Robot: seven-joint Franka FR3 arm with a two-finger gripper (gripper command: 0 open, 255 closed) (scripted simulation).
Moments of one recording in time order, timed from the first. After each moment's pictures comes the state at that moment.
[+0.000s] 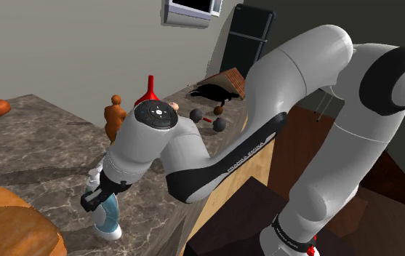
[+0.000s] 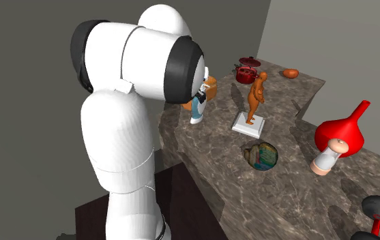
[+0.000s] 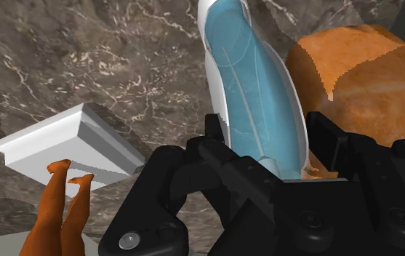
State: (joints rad) arm -0.28 0.11 1.08 -2.28 -0.56 2.67 1.06
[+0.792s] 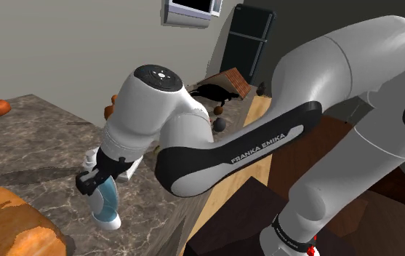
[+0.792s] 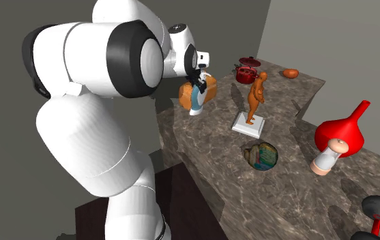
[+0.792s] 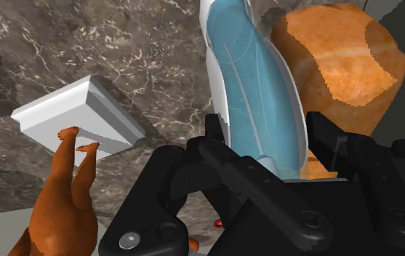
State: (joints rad) arm -0.30 -0.10 1.11 -2.24 -0.13 2.58 0.73
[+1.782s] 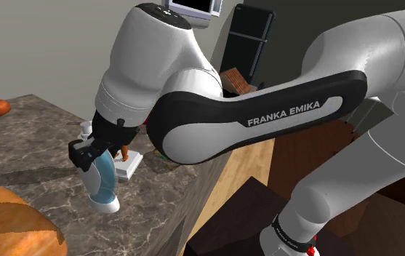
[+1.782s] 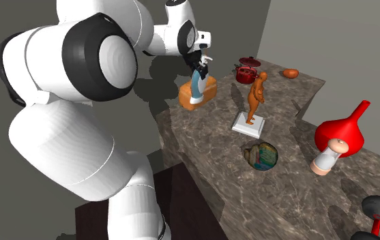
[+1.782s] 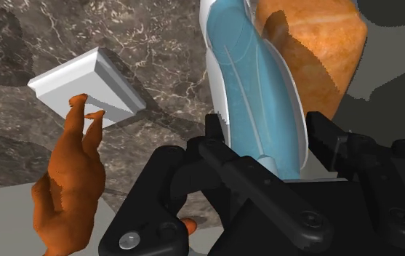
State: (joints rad) arm -0.21 -0.24 0.99 -2.12 0.07 2.39 0.58
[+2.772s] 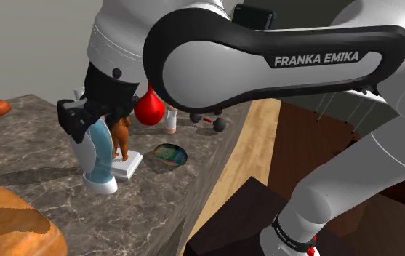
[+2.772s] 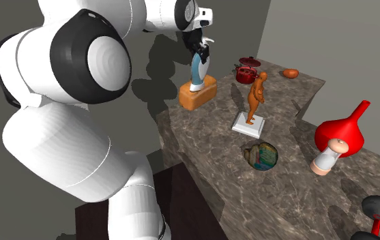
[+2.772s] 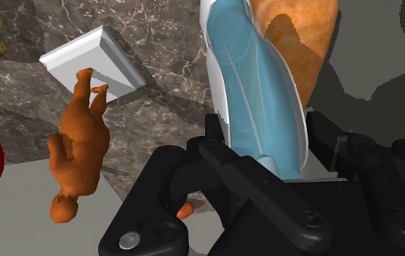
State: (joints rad) arm -0.20 -0.27 0.94 -1.95 0.10 2.19 0.54
